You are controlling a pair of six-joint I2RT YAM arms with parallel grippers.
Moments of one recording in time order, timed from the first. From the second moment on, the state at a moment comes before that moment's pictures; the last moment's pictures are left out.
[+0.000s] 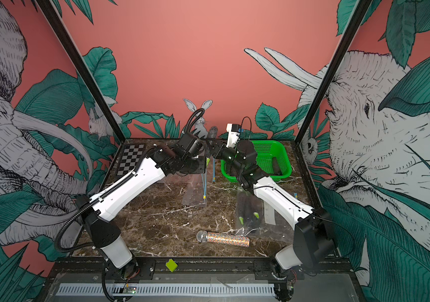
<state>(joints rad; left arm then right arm) -0.81 1.72 1.85 -1.05 -0.13 -0.61 0.56 1.47 1.16 0.37 -0.26 0.74</state>
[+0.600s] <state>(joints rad) -0.79 1.71 1.85 -1.03 -0.11 -0.61 0.59 1.52 1.07 0.37 -0.17 0.62</state>
